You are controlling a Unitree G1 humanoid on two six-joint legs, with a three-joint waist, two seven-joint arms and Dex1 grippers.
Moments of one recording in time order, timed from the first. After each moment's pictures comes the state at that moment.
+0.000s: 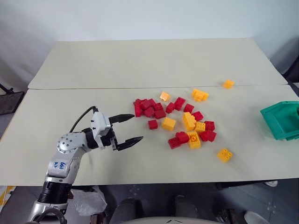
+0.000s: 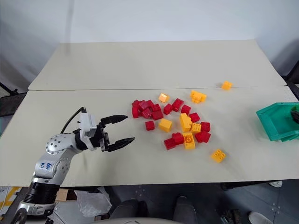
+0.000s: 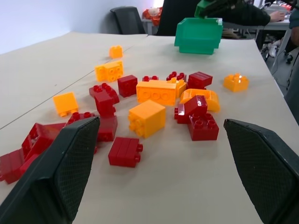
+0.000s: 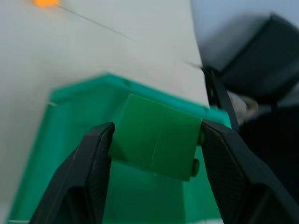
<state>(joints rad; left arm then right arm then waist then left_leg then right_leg) -0.27 0.51 0.02 -0.10 -0.46 0.09 -0.97 -0.35 -1.07 -0.51 0.60 0.15 0.23 0.70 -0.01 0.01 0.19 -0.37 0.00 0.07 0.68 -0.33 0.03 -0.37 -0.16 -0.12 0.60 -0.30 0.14</state>
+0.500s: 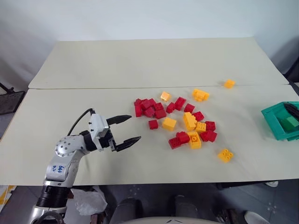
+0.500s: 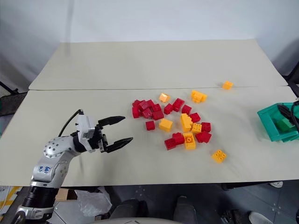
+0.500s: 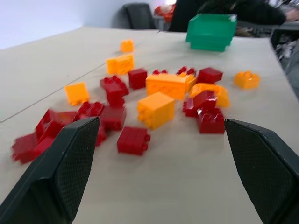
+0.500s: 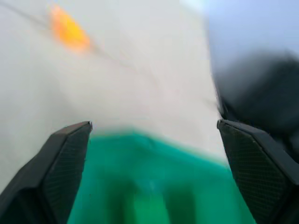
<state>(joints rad) -0.21 0.53 0.08 -0.11 -0.45 0.09 -0.91 -0.50 -1.03 -0.39 0.64 0.27 -0.04 0.96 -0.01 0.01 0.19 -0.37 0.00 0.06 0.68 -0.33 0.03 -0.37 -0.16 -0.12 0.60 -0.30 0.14</state>
